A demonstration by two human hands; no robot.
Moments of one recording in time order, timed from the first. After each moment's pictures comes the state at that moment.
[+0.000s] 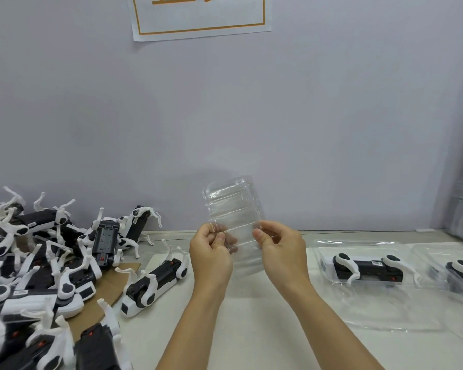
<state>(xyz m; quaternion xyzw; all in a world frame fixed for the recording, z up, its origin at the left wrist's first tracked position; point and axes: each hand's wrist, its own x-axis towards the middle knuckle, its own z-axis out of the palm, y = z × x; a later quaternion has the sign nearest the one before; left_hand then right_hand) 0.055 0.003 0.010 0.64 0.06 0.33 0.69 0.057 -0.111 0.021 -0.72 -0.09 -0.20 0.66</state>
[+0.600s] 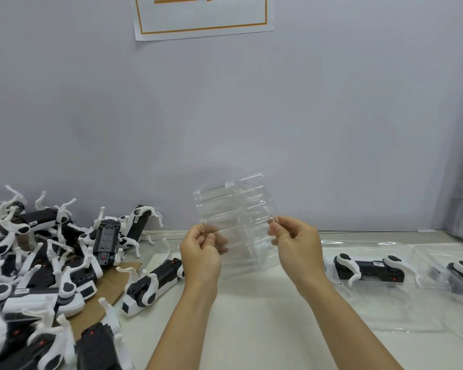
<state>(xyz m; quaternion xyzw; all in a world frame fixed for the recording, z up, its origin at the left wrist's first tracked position) 0.057 0.019 0.009 0.61 0.10 0.32 0.72 0.060 -0.130 0.030 -0.70 -0.06 -0.21 0.69</state>
